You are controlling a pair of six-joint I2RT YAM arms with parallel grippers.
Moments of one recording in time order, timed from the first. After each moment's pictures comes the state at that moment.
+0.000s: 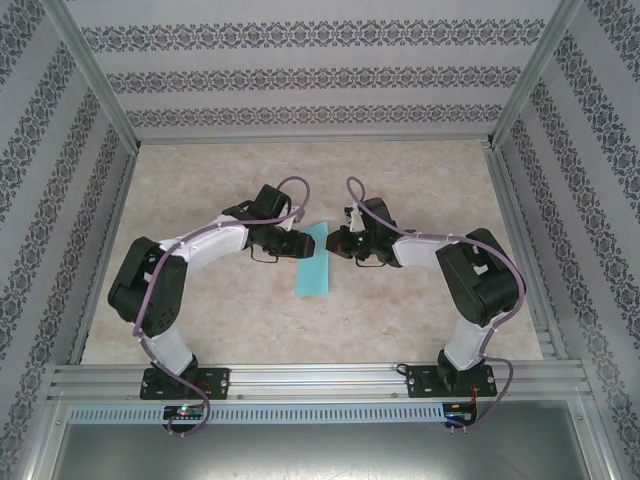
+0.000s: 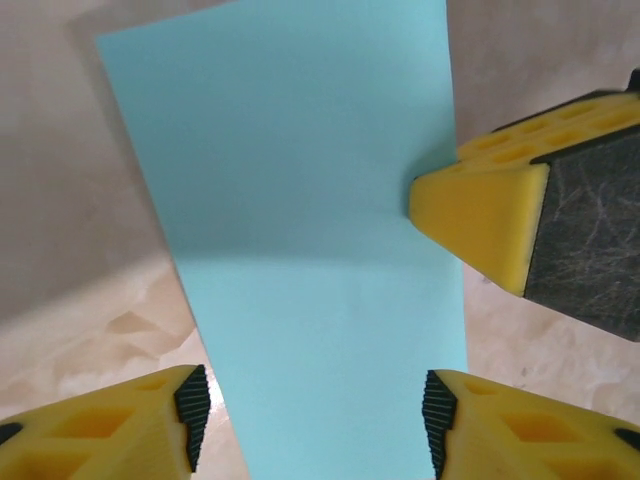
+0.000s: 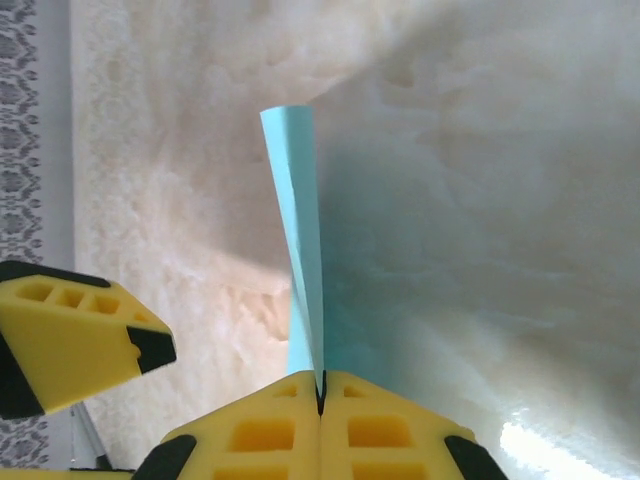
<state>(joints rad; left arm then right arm) -0.48 1.71 1.14 -0.50 0.38 -0.37 0.47 1.76 0.85 0.15 -0.57 0.79</state>
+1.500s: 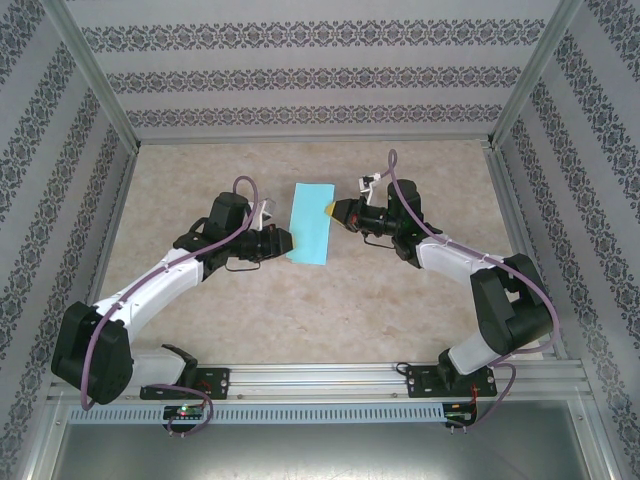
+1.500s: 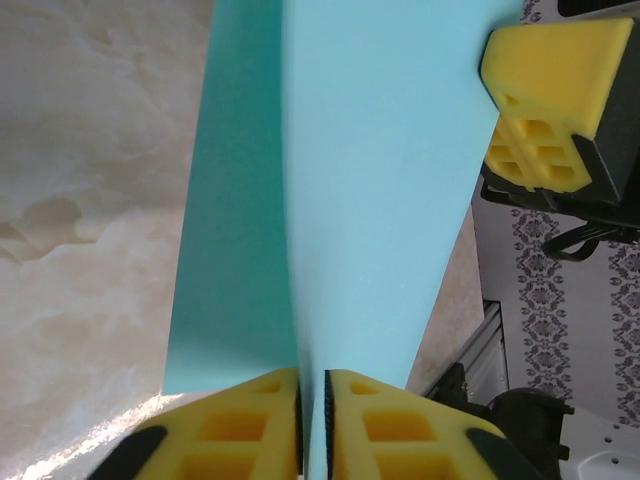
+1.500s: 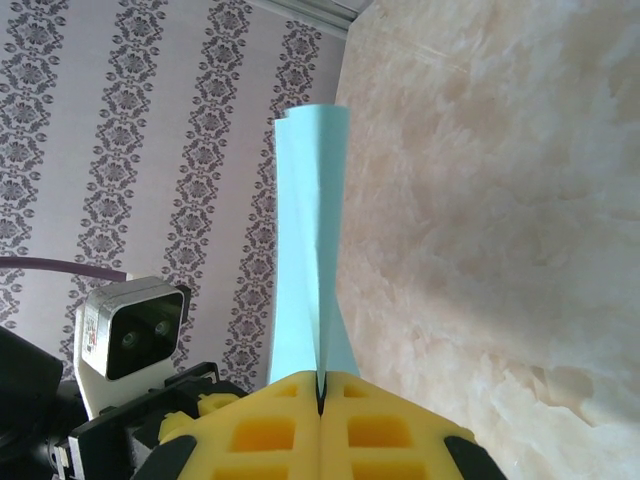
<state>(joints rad) -0.42 1.29 0.86 -0.29 0.58 -0.70 0.38 1.55 0.82 0.43 -0.75 1.05</state>
